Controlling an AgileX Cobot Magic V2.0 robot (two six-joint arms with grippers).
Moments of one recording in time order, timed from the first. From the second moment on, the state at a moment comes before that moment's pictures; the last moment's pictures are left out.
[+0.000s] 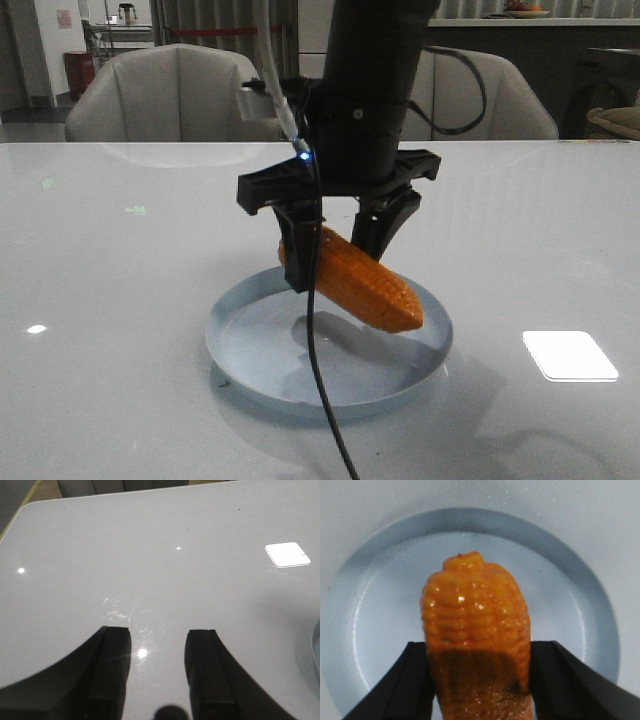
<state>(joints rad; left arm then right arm) 0.00 0.71 -0.53 -0.40 0.33 0.53 0.61 2.03 -1.57 0.03 0.94 0.07</state>
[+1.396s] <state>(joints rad) 0.00 0.71 -0.53 -0.40 0.34 0.53 0.36 1.41 -1.62 -0.06 1.01 0.09</state>
